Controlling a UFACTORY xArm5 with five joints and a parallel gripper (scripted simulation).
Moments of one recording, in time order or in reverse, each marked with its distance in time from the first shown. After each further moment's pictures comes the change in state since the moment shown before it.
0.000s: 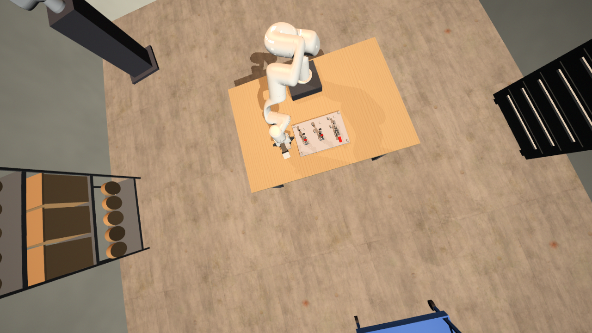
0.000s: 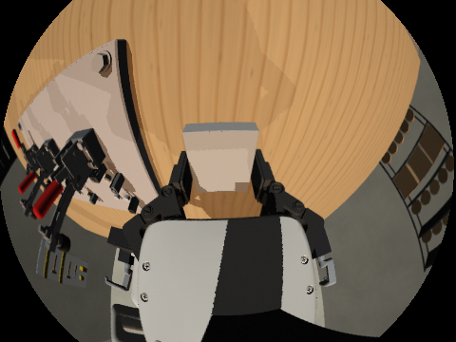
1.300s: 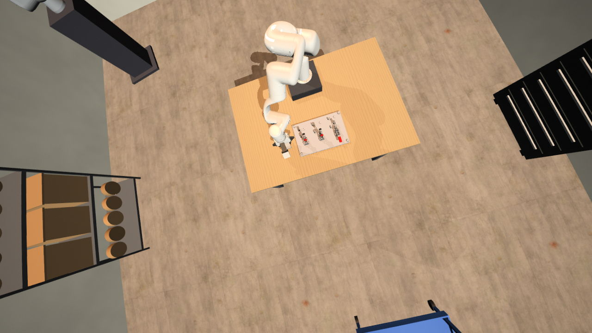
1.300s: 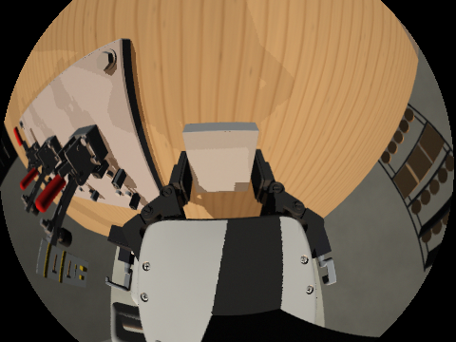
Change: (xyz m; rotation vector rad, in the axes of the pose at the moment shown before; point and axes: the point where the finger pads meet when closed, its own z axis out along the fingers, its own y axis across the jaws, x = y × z) arm 0.000 0.000 -0.006 0.001 -0.001 0.000
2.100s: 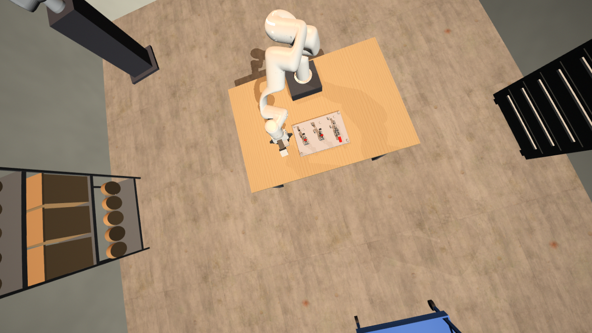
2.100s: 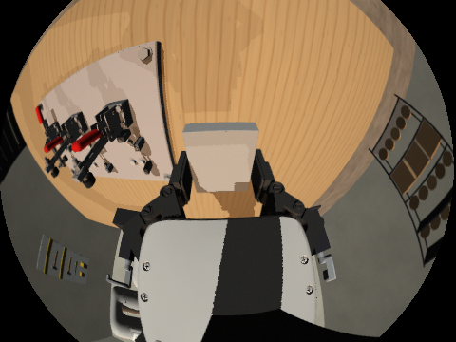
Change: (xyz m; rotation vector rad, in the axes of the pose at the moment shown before) arm -0.001 0.000 -0.067 0.001 -0.001 0.000
